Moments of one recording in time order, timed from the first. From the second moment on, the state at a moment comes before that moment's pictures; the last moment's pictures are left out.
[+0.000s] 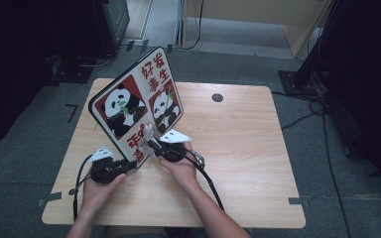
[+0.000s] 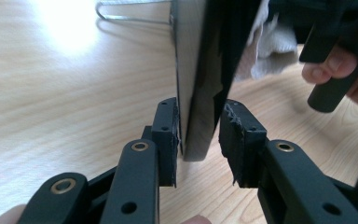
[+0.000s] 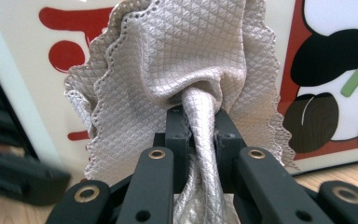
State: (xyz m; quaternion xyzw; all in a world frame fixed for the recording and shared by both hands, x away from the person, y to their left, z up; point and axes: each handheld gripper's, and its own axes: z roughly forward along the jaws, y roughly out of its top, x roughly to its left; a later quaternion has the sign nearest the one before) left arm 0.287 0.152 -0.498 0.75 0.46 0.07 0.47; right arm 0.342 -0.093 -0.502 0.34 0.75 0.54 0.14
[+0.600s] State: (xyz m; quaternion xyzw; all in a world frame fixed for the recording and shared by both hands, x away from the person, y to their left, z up) left arm 0.289 0.164 -0.435 0.74 0.47 0.08 0.48; right arm 0.341 -0.097 -0.504 0.35 0.76 0.53 0.14
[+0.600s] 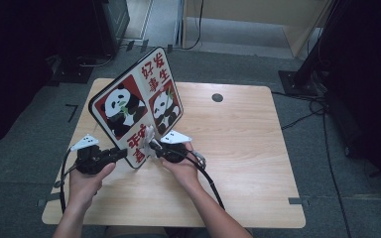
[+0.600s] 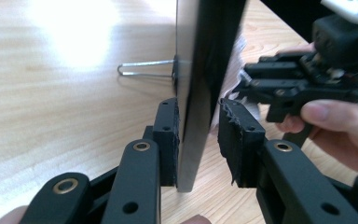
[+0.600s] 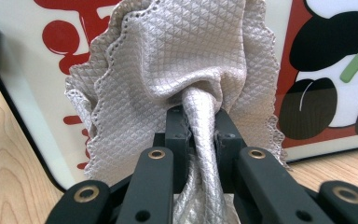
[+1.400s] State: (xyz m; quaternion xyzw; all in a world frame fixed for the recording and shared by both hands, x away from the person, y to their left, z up) left arm 0.299 0.171 -0.406 0.71 0.46 0.12 0.52; right arm 0.326 -0.079 -0.506 0.32 0.77 0.54 0.14
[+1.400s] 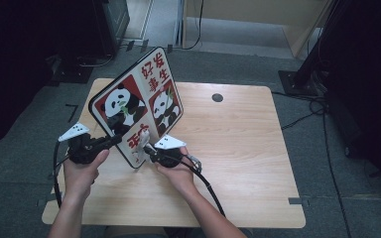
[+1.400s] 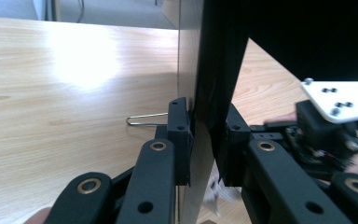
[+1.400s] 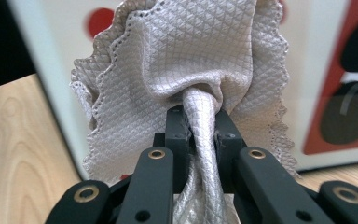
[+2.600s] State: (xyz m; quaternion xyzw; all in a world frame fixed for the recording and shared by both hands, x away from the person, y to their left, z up) left arm 0.298 0.170 -0.405 0.71 0.46 0.12 0.51; right arm 0.306 -0.052 -0.478 0.26 0.78 0.57 0.10
